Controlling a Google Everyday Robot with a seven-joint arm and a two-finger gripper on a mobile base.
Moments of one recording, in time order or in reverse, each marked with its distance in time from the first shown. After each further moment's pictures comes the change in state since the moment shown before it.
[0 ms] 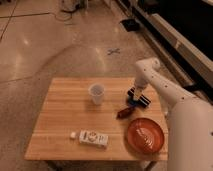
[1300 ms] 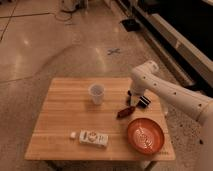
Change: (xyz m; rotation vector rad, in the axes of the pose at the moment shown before) arm -0.024 0.055 -0.042 0.066 -0.019 -0.159
